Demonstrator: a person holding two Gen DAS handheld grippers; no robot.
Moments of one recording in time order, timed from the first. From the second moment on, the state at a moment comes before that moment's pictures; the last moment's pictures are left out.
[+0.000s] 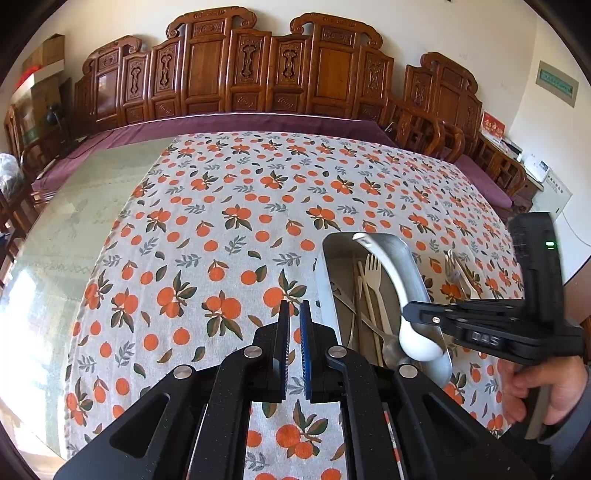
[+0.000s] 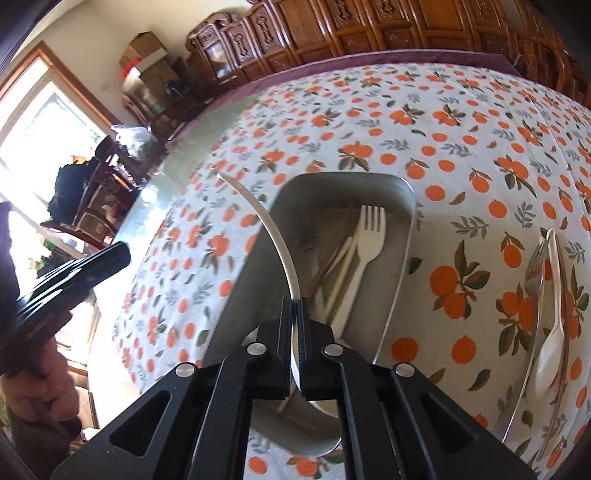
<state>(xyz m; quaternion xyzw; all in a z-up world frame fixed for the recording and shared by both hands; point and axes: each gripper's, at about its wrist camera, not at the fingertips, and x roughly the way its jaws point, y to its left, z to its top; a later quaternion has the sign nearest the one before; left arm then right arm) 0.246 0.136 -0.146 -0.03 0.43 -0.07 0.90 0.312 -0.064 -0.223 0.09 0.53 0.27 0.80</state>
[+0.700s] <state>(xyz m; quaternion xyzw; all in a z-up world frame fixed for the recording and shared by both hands) 0.239 0.116 -0.141 -0.03 0.42 -0.08 0.90 0.303 -0.083 -0.199 0.05 0.47 0.27 0.84</state>
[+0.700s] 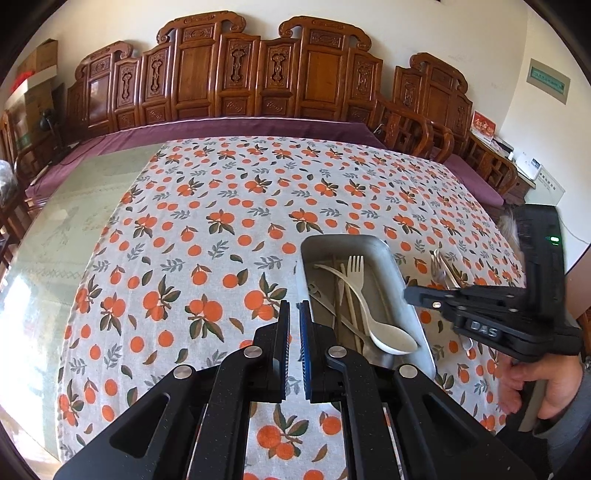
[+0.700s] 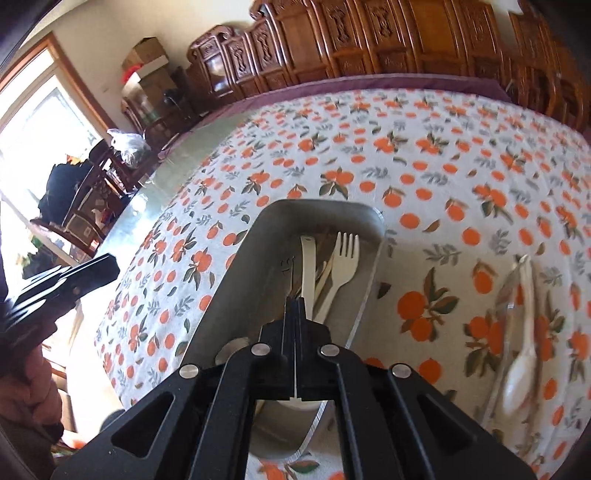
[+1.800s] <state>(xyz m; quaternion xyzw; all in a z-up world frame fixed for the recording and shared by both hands) 0.207 -0.005 -0.122 0.01 0.40 -0.15 0.91 0.232 -0.280 -0.167 0.02 0.39 0.16 0.91</state>
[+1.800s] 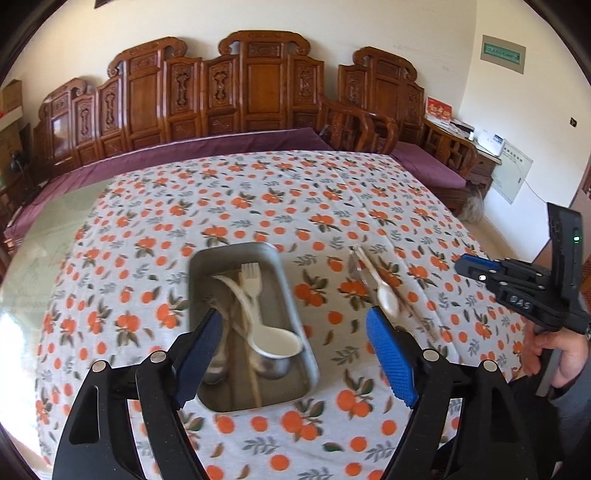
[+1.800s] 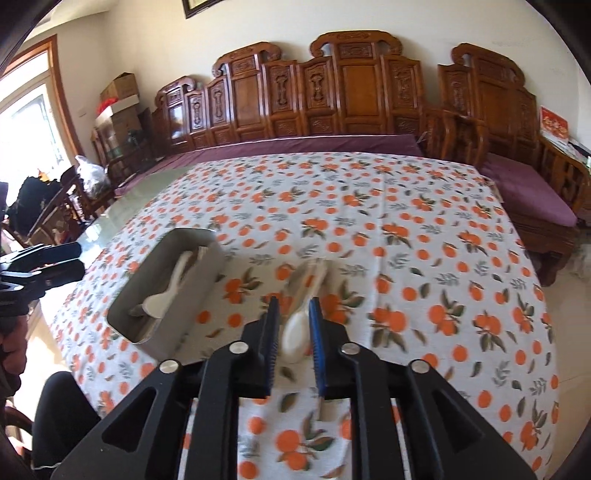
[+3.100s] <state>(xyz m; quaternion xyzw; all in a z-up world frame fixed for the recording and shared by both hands) 0.242 -0.058 -0.172 0.01 0.44 -0.17 0.88 0.344 -0.231 -0.276 -0.01 0.50 0.15 0.85</state>
